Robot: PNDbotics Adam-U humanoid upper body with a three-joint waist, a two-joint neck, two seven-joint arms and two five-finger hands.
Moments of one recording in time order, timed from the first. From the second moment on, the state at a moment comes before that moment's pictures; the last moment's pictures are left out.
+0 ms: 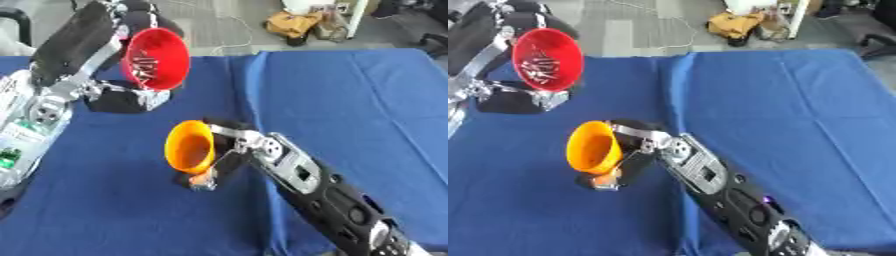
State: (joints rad) left arm -0.84 0.44 -0.47 -1.66 -0.68 -0.24 -0.01; right arm -0.62 -0.19 0.49 -1.37 -0.18 -0.20 0.58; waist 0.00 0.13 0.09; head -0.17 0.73
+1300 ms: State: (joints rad) left arm -0.83 0.44 -0.49 -1.65 -0.90 -0.33 0.09; right arm -0.61 -0.18 0.50 -1.36 -0.29 -0.11 0.62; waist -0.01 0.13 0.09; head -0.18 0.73
